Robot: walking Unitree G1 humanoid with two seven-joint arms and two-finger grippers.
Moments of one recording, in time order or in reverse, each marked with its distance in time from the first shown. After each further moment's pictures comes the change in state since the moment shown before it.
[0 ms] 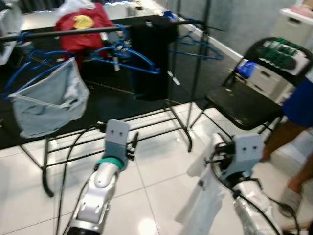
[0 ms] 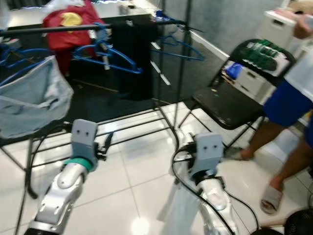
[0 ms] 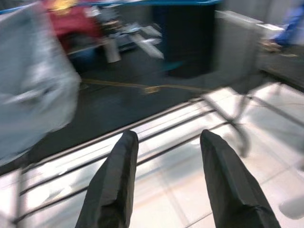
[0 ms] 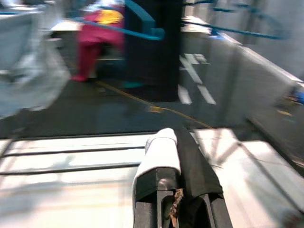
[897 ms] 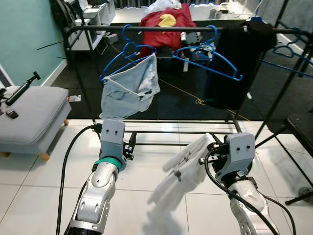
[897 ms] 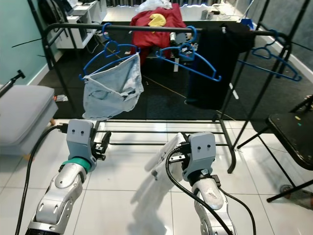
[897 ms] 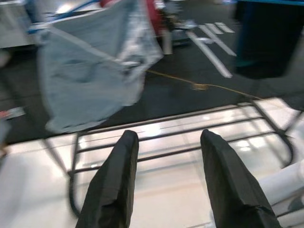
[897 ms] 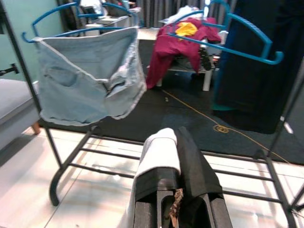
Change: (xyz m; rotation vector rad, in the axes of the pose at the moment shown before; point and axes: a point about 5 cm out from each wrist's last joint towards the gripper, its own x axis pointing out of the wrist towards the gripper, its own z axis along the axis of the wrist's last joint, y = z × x) left arm 0.000 -0.007 0.001 -0.036 0.006 -0.050; right arm 0.001 0.002 0.002 0.007 -0.013 0.008
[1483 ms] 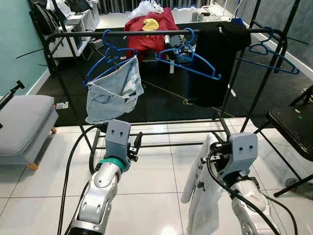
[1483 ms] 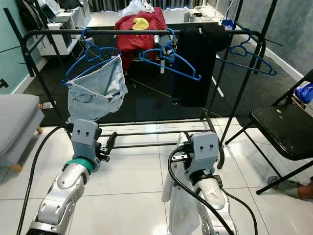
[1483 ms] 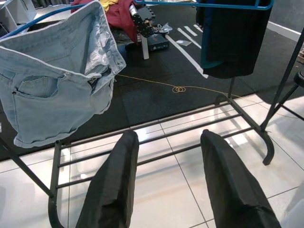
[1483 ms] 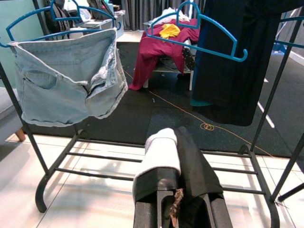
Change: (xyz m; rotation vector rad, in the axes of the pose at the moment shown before) left arm 0.000 -0.002 0.001 0.007 -0.010 -0.019; right arm 0.000 -0.001 0.000 0.002 0.000 -0.006
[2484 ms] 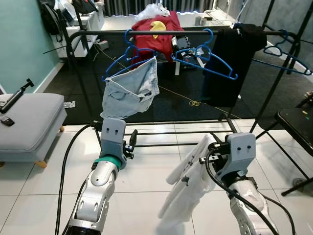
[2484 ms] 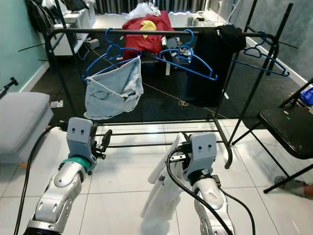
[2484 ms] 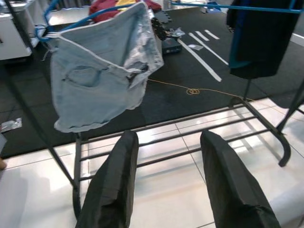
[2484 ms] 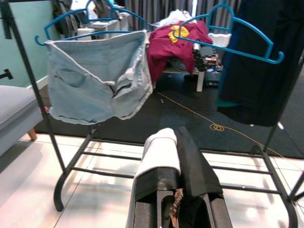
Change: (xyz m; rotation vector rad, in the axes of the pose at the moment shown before) left arm 0.001 0.006 0.002 0.000 -0.005 0.024; right arm 0.001 0.002 -0.002 0.011 0.004 0.005
